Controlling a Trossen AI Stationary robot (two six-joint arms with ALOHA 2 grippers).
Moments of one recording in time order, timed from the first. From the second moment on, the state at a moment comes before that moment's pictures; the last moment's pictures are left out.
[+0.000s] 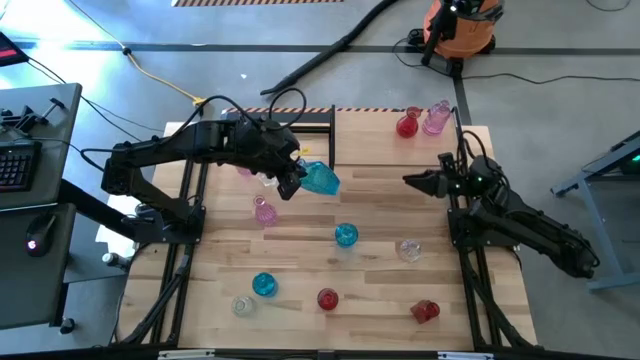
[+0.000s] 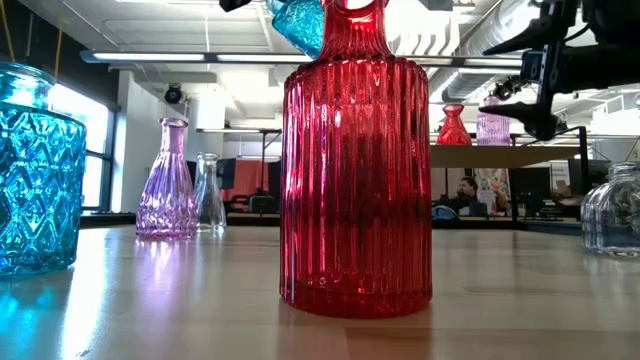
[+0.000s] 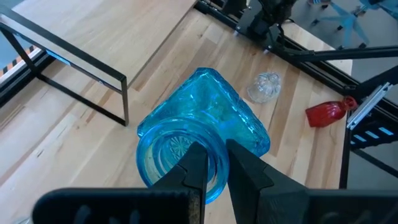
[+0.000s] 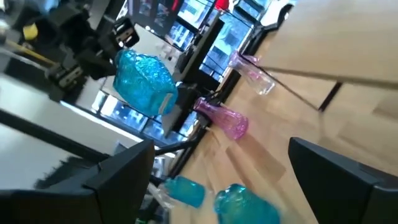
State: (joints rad) left arm 0.10 1.47 1.69 -0.97 -0.06 -0.43; right arm -0.64 0.27 0.21 -0.02 -0.52 0.98
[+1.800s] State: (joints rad) left arm 0.10 1.47 1.69 -0.97 -0.05 -0.44; right arm -0.55 0.59 0.63 0.20 -0.45 0.82
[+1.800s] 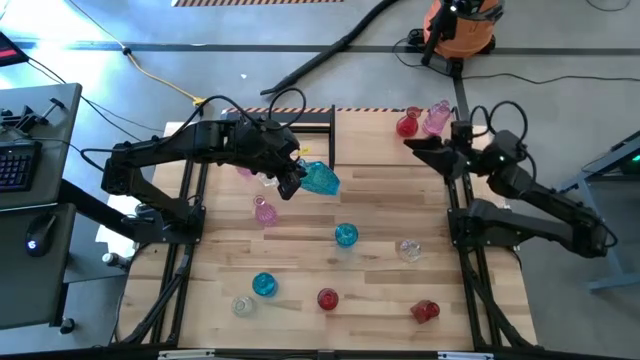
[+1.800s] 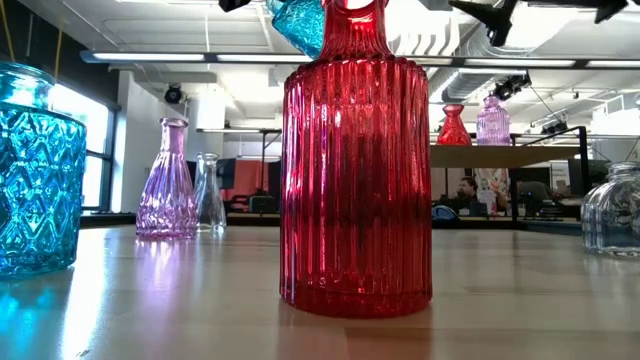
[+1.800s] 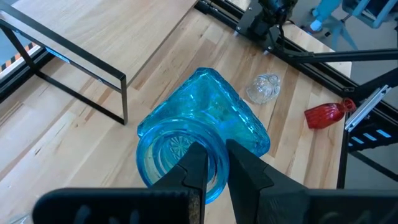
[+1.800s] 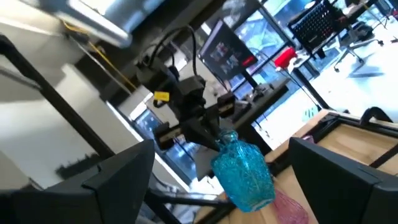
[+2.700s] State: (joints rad) left arm 0.10 1.47 1.69 -0.97 -0.05 -0.45; right arm -0.38 0.99 0.87 0.15 -0.53 0.48
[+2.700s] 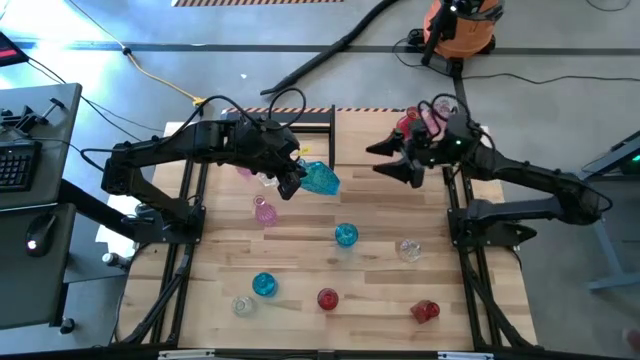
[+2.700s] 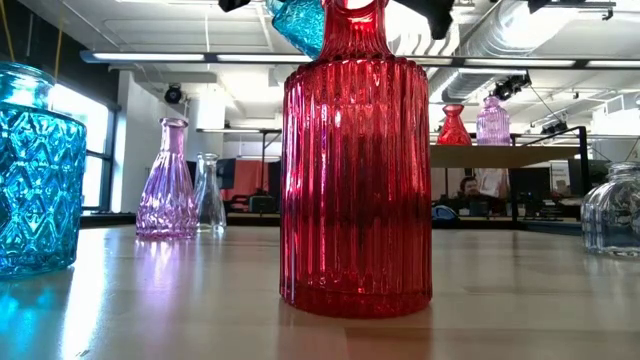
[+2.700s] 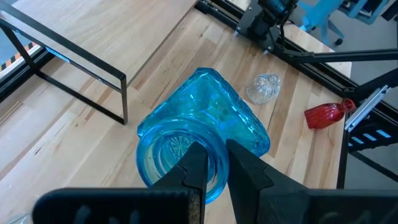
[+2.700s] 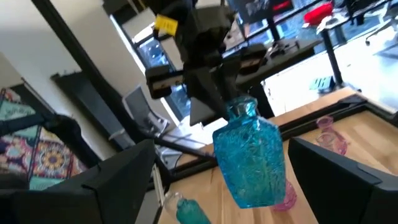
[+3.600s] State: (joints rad) left arm 0.10 1.47 1.69 -0.97 -0.05 -0.45; right arm -0.13 1.26 1.12 -0.12 -0.12 0.07
